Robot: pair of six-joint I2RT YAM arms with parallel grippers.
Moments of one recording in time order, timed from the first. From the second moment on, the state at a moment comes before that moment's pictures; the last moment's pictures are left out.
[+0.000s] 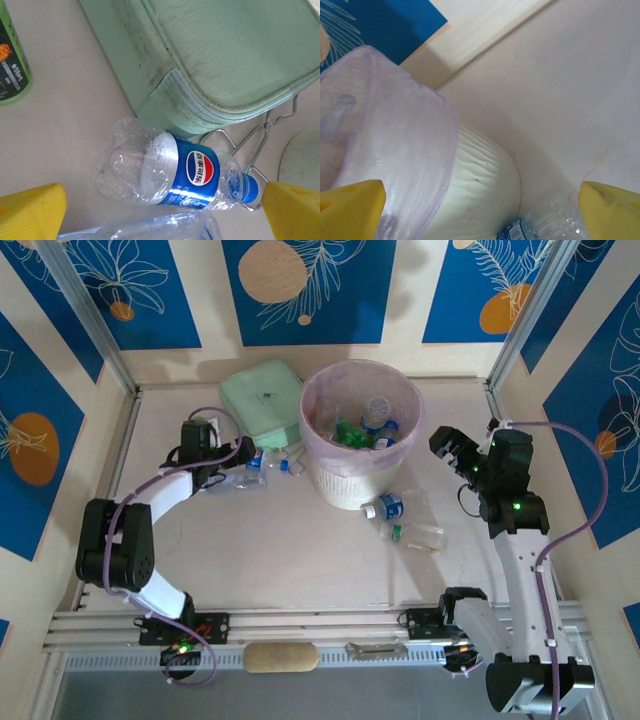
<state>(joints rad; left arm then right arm) -0.13 1.58 0.91 -0.03 0.19 -0.41 -0.07 0.86 0.96 -0.60 -0.17 0.62</state>
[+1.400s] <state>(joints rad) -0.38 1.34 0.69 -0.34 0.23 -0.43 -0.12 0.85 0.88 -0.49 -0.29 0.74</state>
